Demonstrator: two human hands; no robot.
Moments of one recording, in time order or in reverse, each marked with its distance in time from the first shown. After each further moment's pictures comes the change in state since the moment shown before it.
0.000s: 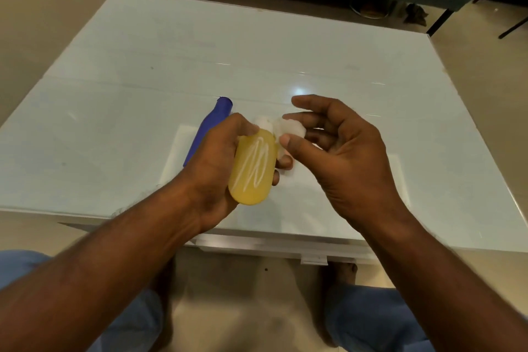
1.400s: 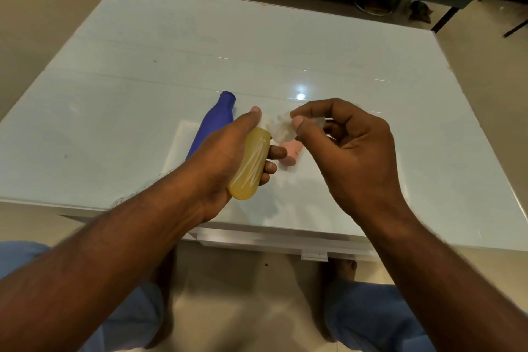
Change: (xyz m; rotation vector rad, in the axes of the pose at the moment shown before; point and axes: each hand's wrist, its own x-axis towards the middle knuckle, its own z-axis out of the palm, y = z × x) left_hand 0.003 0.002 0.003 0.124 0.066 -0.028; right_hand -0.002 -0.007 0.004 -0.157 0.111 -0.087
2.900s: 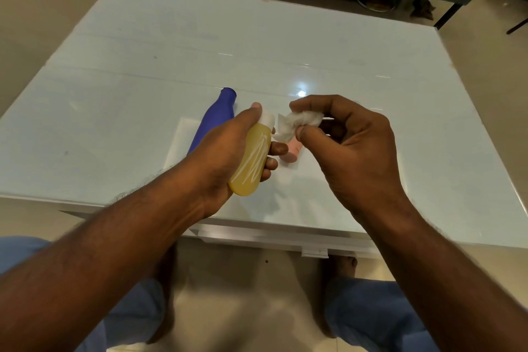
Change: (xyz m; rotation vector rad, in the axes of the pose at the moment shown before) left_hand 0.001 -0.001 0.000 -0.008 -0.001 0.010; right_hand 0.002 0.006 0.000 0.029 -0.039 0.006
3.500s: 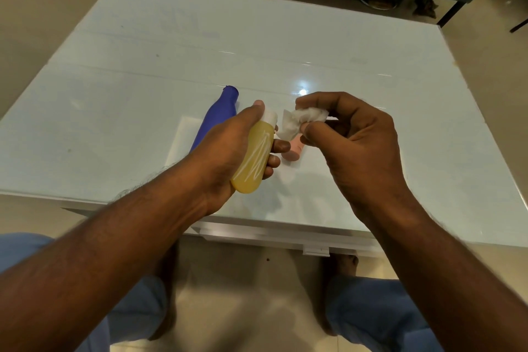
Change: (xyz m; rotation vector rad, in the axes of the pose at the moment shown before) left_hand 0.000 0.001 0.000 -0.016 0.005 -0.020; right_hand 0.004 0.007 -0.001 -0.005 0.021 0.057
